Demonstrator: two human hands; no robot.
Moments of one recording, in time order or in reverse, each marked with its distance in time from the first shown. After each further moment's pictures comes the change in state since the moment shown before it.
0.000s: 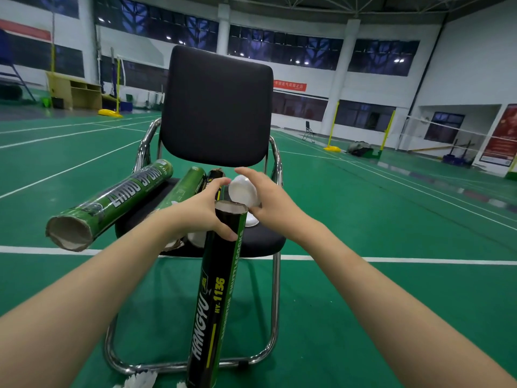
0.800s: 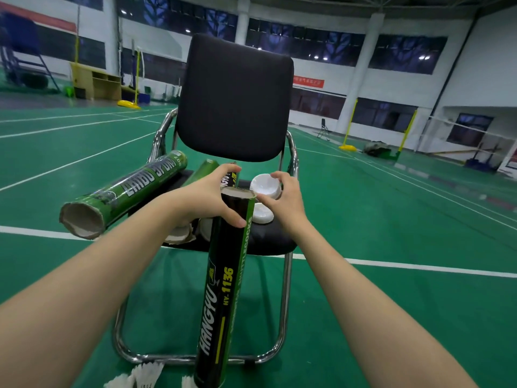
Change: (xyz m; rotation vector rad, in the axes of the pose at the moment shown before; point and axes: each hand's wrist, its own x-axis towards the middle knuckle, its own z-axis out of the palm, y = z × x) left_hand 0.000 -0.002 -0.015 -0.037 0.068 0.004; right_hand 0.025 0.052 0.043 0.262 0.297 0.297
